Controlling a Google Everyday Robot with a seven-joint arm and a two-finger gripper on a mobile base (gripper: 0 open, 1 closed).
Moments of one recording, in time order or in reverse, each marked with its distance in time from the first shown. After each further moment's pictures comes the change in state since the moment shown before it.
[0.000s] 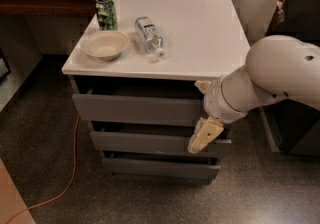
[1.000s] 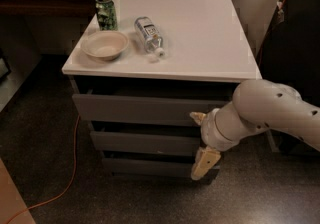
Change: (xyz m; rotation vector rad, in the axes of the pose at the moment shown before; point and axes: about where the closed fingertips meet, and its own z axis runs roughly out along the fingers) arm 0.054 0.044 0.076 -0.121 0.019 -0.050
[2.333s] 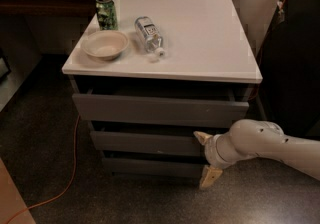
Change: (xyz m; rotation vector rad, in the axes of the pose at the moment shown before) arm 0.099 -0.003 0.114 0.042 0.038 -0.128
